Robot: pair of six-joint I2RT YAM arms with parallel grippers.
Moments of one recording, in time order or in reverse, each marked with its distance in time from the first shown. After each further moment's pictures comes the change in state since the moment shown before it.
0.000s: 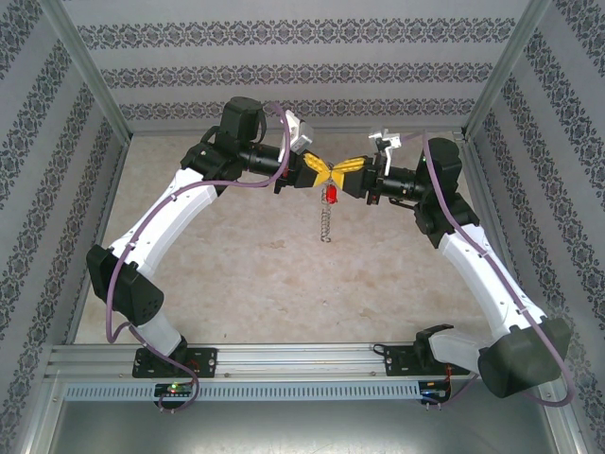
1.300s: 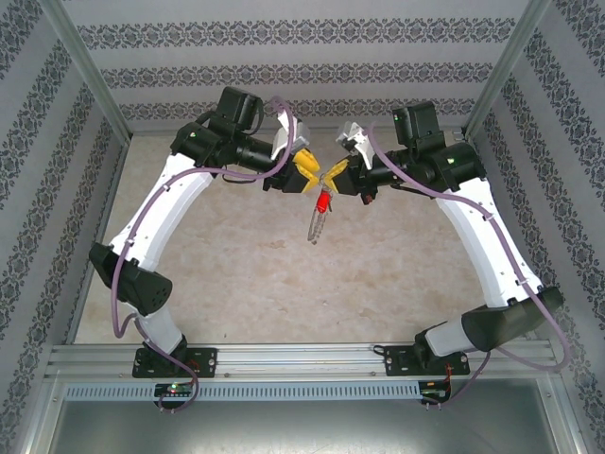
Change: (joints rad) left arm 0.029 0.091 0.284 -0.504 -0.068 0.311; right arm 0.098 0.270 0.675 -1.118 0.172 -0.779
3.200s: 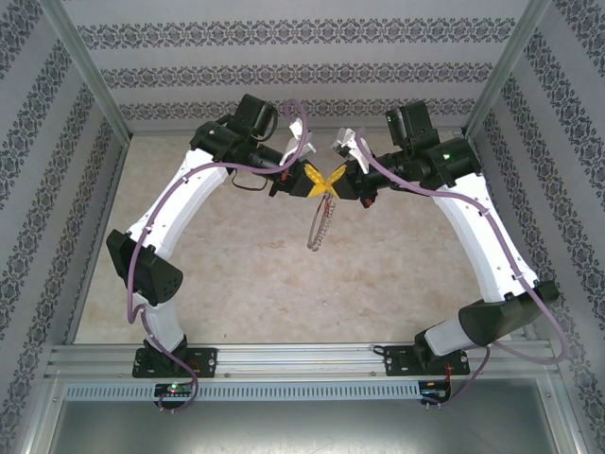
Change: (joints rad) left arm -0.022 0.086 0.019 -0.082 0.122 0.028; right arm 0.020 0.024 0.029 -0.076 0.067 -0.045
